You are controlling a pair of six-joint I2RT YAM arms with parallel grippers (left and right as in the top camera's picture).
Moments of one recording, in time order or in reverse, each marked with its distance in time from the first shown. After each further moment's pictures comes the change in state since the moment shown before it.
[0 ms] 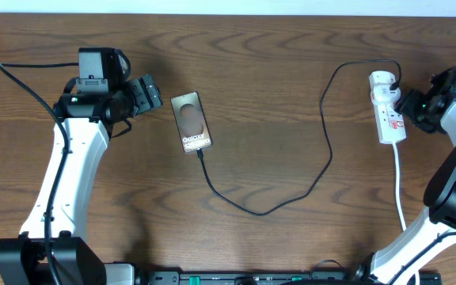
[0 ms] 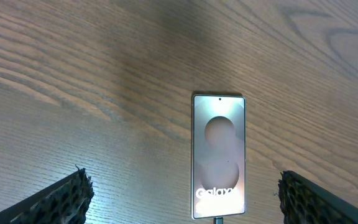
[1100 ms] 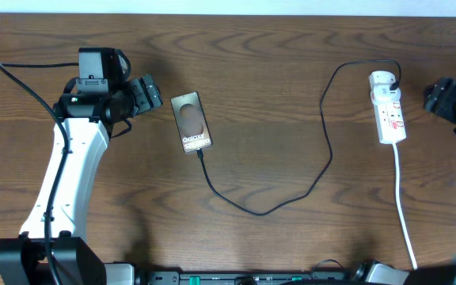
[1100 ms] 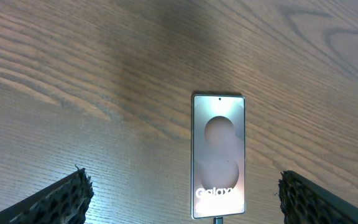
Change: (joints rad) left arm 0.000 0.000 0.000 0.000 0.000 0.000; right arm -0.011 -0.663 0.057 -0.483 -0.095 -0.161
